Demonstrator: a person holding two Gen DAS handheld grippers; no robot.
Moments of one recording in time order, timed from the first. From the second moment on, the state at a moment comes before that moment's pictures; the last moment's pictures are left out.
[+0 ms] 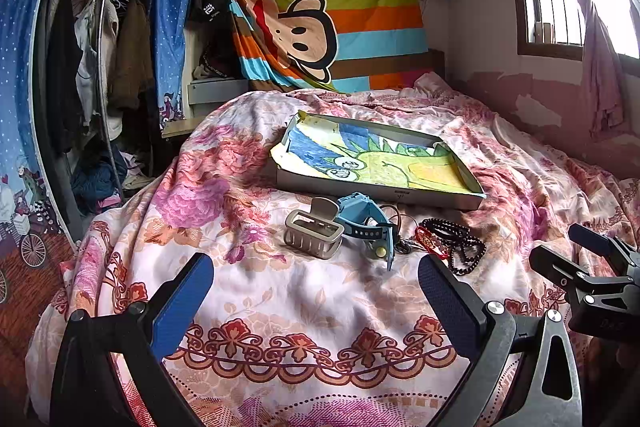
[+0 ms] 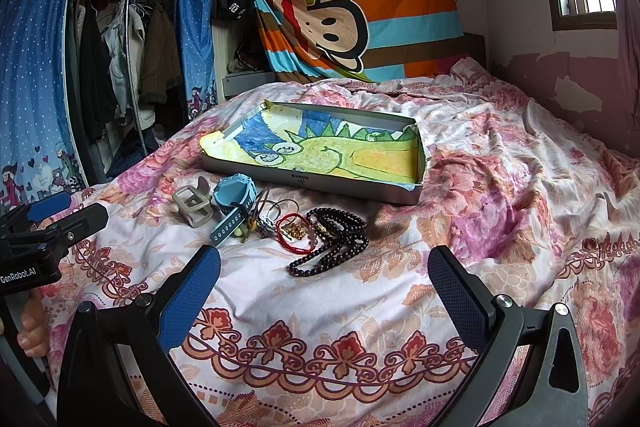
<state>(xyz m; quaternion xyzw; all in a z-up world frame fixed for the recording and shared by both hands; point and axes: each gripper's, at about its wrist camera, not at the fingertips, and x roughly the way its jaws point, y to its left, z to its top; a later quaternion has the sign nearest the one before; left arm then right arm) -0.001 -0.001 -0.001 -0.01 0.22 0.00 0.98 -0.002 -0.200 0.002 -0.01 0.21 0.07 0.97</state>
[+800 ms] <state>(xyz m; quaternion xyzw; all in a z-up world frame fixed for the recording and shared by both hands) -0.001 -0.001 -0.001 -0.01 0.22 0.00 0.98 -0.002 -0.201 0.001 -0.01 0.21 0.07 0.97</state>
